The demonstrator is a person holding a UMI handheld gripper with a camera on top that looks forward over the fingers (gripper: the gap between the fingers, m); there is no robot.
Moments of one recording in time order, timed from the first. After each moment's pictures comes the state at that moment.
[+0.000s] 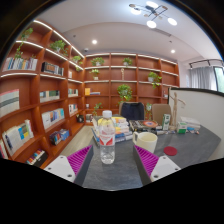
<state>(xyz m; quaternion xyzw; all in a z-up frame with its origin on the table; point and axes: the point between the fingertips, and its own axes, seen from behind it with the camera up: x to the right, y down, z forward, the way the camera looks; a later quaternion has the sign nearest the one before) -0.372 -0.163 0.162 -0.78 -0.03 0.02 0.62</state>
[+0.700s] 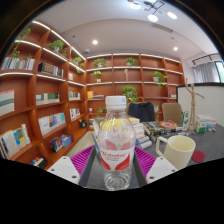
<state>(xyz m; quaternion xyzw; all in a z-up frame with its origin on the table) -0.415 -0.005 0.106 -0.76 -0.03 0.05 0.64</state>
